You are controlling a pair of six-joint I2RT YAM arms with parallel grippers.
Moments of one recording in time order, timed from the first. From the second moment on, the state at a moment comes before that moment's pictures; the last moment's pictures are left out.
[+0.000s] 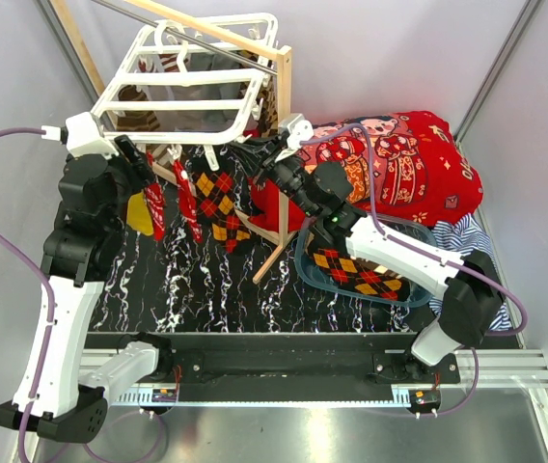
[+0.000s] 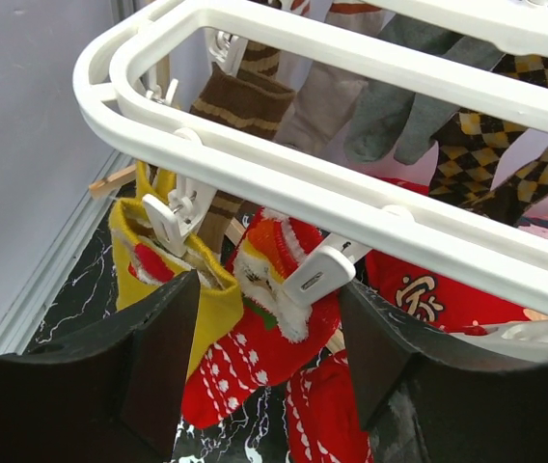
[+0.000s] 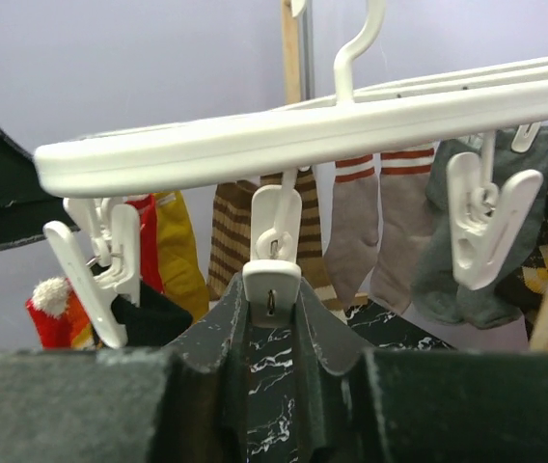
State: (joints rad) left arm -0.22 0.96 1.41 -0.62 -0.40 -0.30; right arm 0.87 1.59 1.32 0.70 -0.01 0.08
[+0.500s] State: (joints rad) left arm -0.20 1.10 1.53 -0.64 -0.39 -0.30; right arm 0.96 1.54 1.35 0.48 -0.07 -0.04
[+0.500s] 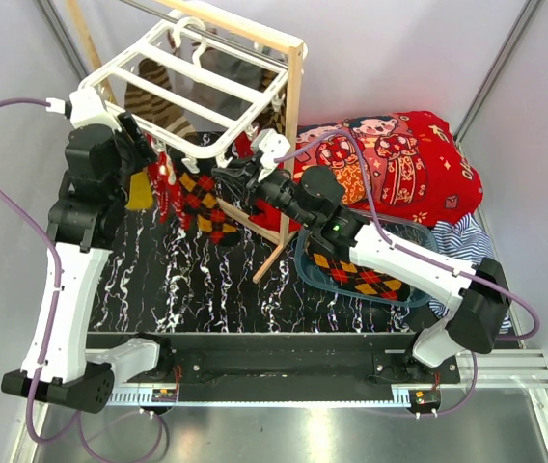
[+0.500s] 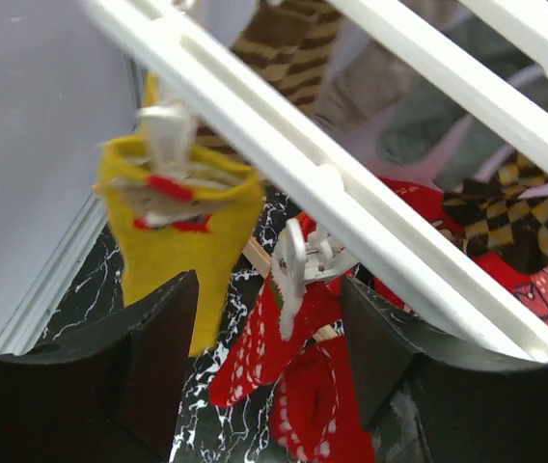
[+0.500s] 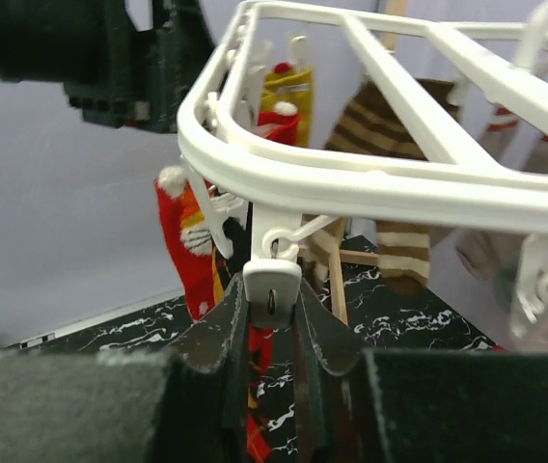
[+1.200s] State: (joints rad) left arm -0.16 1.04 1.66 -0.75 -0.20 -0.31; right arm 1.00 1.70 1.71 0.10 -0.25 -0.22
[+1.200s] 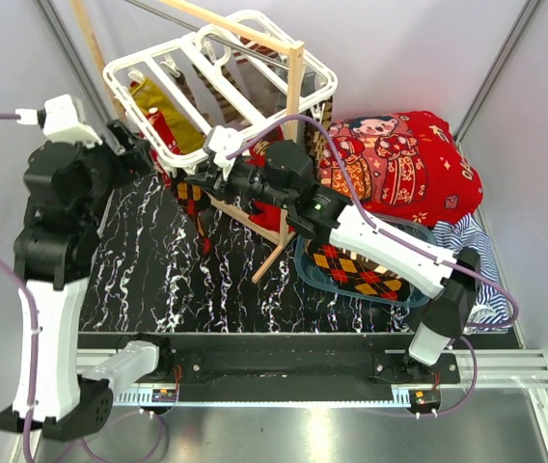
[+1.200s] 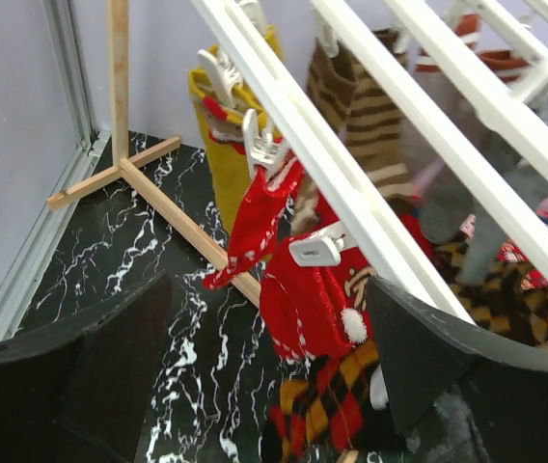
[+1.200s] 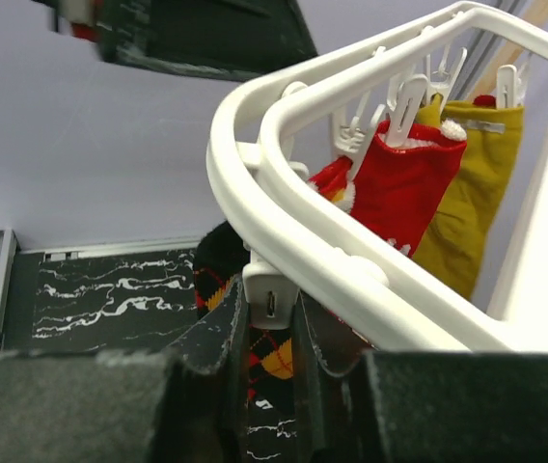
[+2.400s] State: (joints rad) left arm -0.24 0.83 1.48 -0.71 0.16 -0.45; right arm 1.00 1.84 1.99 -0.21 -0.36 -0.18
